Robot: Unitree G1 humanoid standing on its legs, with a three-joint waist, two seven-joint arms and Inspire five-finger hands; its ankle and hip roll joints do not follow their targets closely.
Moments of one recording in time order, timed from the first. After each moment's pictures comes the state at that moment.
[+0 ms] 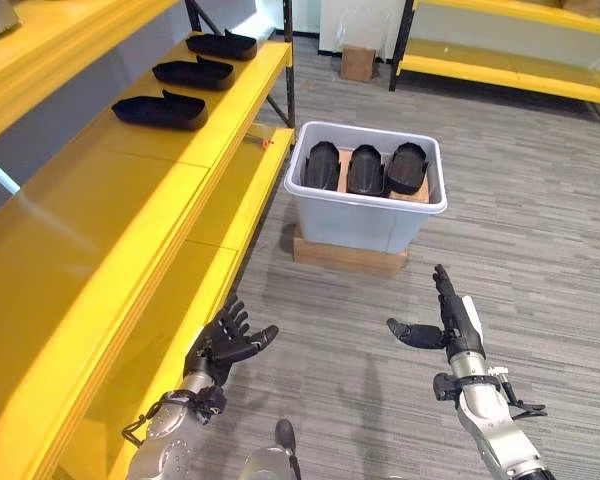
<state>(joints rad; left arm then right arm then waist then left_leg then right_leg) 0.14 0.38 -0.08 0.24 -0.69 -0.01 -0.13 0.01 -0.37 0.21 0.15 0.14 -0.15 -0.34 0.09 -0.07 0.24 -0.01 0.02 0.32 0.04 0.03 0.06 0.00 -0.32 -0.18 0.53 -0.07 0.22</state>
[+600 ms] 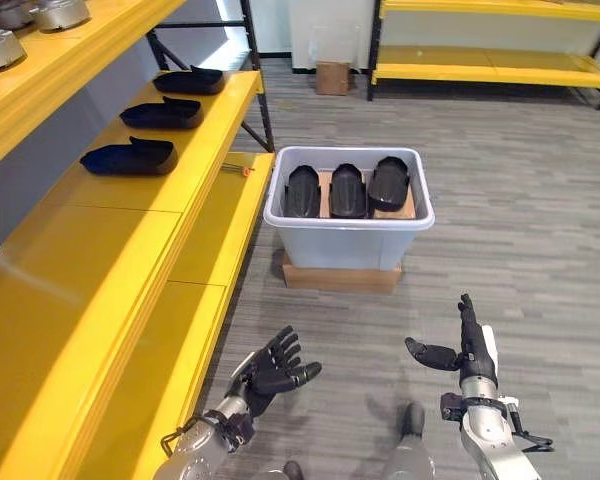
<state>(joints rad) 0.17 0.37 -0.25 0.22 -0.77 0.06 -0.24 0.13 -0.35 0.15 0.21 0.13 -0.13 -0.42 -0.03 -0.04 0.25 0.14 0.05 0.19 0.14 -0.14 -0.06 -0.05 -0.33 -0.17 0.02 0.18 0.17</state>
